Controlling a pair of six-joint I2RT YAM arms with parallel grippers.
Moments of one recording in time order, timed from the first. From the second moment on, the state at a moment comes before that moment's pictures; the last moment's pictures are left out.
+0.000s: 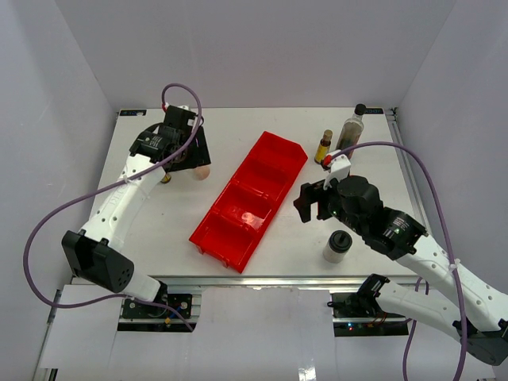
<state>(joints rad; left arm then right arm) -0.39 1.47 1.58 -0.97 -0.23 -0.46 0.85 0.84 0.96 -0.57 0.24 0.25</state>
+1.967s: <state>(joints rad) -0.83 1.29 0.91 -0.78 -0.42 -0.79 0.85 0.82 0.93 -0.57 0.26 0.22</state>
